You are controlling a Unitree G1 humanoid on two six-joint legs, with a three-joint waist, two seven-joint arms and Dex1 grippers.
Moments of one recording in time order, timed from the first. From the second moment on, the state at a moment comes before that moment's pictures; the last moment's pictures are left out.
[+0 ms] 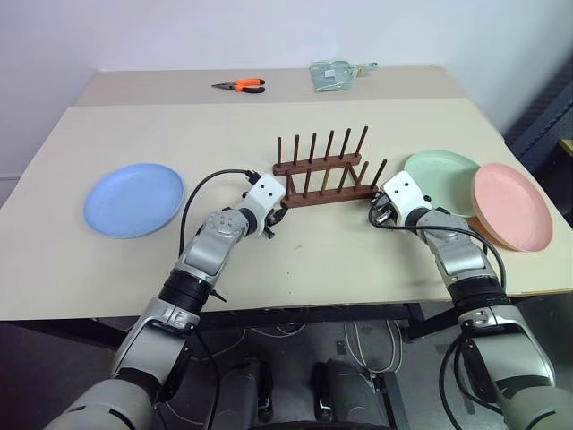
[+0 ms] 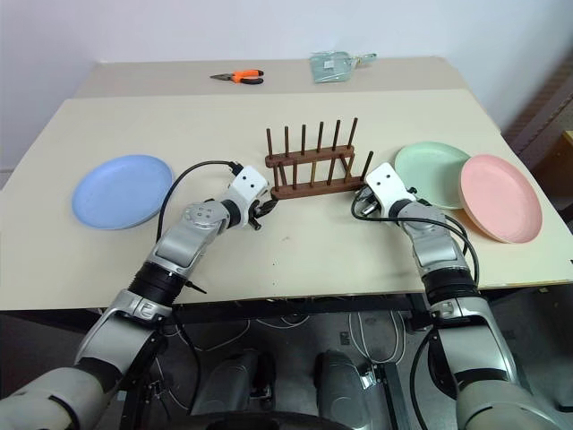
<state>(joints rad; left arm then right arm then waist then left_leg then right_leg) -0.66 0.28 -0.28 0.26 0.01 0.52 -0.49 -0.62 -0.50 0.08 0.55 -0.08 0.15 0.46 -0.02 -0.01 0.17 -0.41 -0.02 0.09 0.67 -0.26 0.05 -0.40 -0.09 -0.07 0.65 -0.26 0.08</state>
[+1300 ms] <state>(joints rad) -0.56 0.46 0.35 -0.09 -0.26 0.79 -0.36 -0.36 -0.70 -0.02 -0.18 0.26 0.37 0.89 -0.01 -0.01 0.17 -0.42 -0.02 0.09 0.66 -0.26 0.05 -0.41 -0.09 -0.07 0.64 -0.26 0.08</state>
